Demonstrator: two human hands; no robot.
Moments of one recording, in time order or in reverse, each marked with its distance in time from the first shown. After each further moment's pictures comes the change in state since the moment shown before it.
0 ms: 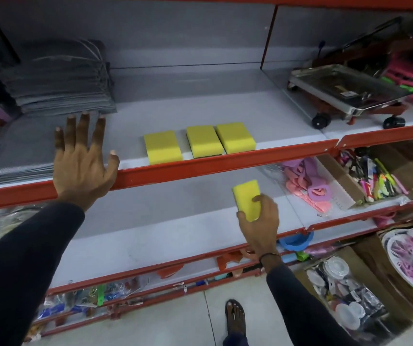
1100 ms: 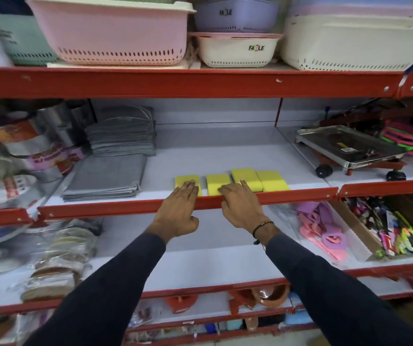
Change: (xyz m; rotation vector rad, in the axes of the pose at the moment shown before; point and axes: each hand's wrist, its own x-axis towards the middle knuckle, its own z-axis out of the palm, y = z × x) left_hand -0.032 0.123 -0.018 -0.089 -0.359 0.291; right_hand 0.091 -0.144 -0.024 -0.525 -0.493 -0.690
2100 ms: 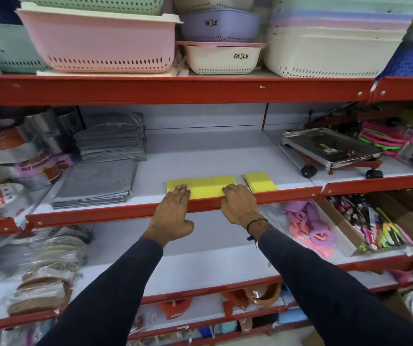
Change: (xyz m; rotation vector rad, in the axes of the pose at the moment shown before) left_hand -0.002 0.005 0.006 -0.085 0.031 -0.032; right_hand -0.005 0.009 -0.011 -0.008 0.047 0.170
